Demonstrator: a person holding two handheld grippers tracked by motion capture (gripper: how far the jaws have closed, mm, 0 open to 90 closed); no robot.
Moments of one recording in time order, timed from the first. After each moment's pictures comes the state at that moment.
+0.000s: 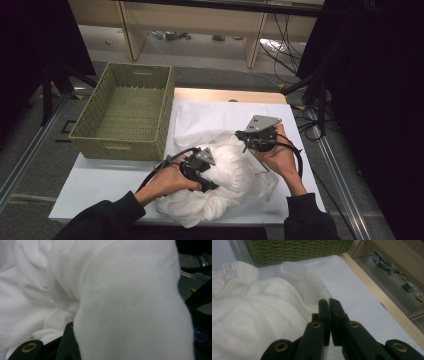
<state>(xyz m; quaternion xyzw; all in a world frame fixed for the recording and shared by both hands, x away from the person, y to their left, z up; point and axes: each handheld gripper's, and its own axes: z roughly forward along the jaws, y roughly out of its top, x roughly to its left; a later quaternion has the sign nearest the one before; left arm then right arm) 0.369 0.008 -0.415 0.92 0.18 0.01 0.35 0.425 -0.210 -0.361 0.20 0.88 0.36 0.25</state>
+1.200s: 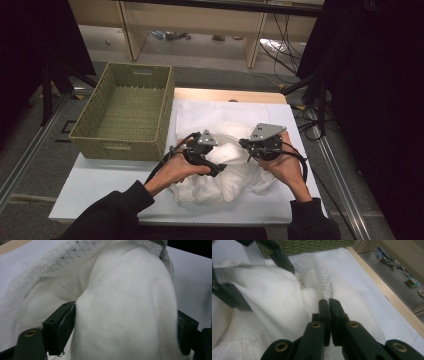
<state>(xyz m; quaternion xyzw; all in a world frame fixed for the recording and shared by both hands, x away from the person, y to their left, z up) 0.403 0.012 -0.407 0.87 0.26 0.09 0.42 0.405 -0.219 -0.363 0.19 0.88 0.35 0.25</state>
